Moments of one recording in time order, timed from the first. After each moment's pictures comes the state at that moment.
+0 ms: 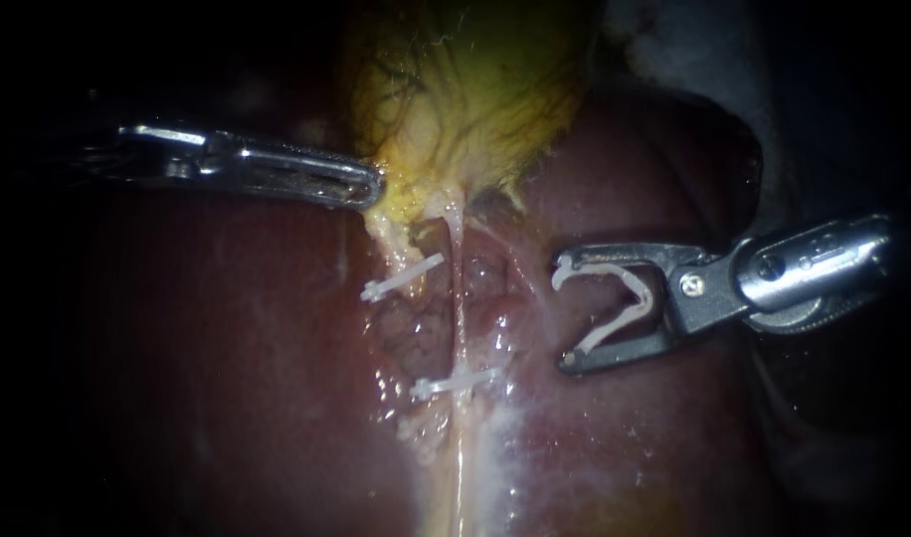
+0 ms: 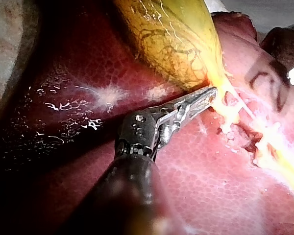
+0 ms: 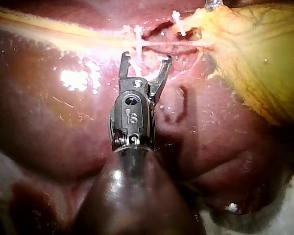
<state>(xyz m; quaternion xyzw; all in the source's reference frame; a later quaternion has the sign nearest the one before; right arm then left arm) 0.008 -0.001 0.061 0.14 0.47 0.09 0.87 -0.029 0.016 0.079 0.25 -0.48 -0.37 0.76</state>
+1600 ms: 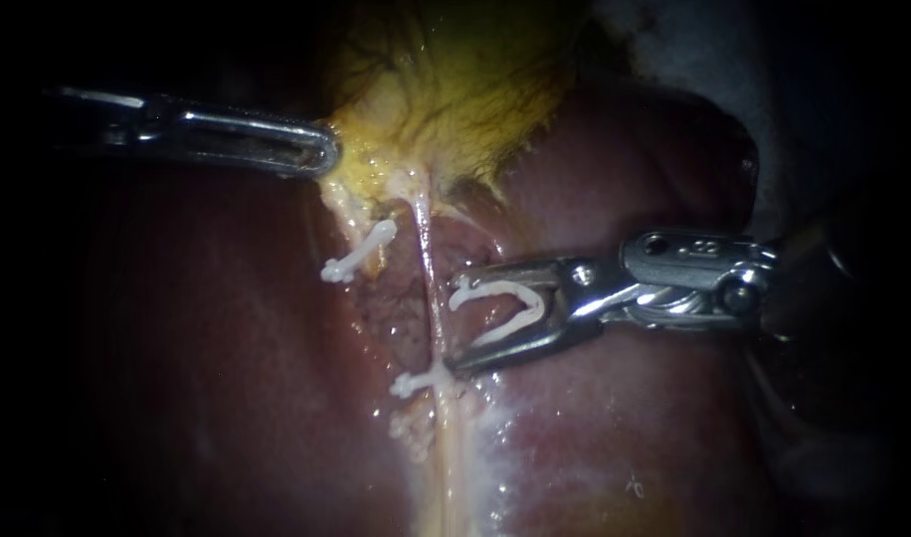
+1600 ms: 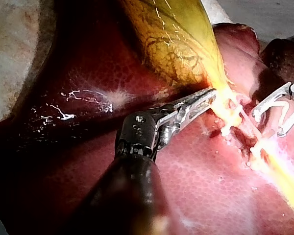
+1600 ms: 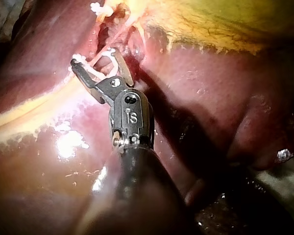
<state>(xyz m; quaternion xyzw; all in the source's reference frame) 0.015 -0.001 0.069 0.35 0.48 0.27 0.76 -0.026 0.018 0.072 0.24 -0.49 -0.39 0.74</state>
